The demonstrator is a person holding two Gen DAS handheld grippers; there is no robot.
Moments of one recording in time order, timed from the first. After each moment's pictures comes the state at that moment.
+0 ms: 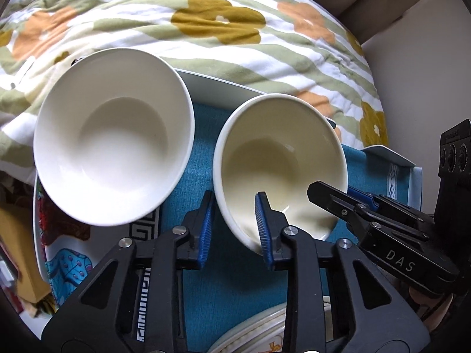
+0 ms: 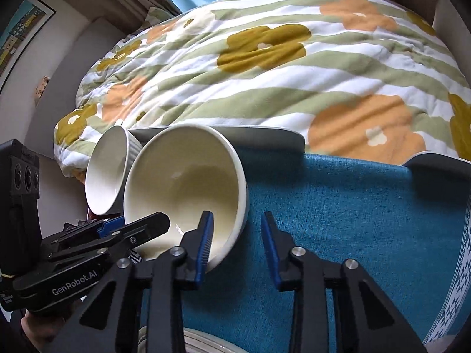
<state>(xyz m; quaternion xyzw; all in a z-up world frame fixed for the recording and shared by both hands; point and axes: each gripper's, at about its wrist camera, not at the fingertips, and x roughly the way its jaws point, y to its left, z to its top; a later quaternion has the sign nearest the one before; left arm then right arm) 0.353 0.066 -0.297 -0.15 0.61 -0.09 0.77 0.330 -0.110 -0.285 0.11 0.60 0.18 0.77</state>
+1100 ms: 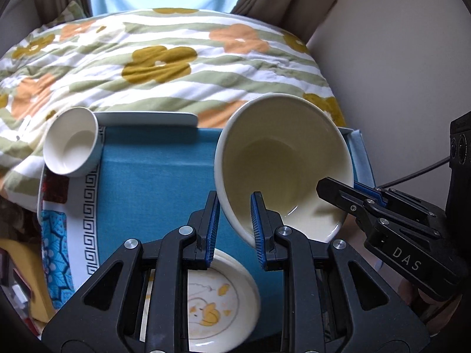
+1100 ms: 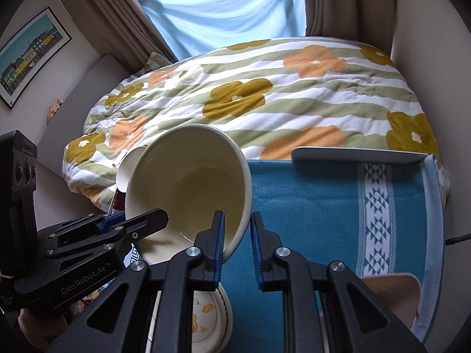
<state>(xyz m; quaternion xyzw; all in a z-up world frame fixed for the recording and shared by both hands) 0.244 -0.076 -0.166 -0.07 0.53 -0.15 0.83 0.202 -0.239 -0.171 0.11 0.50 0.14 0.85</state>
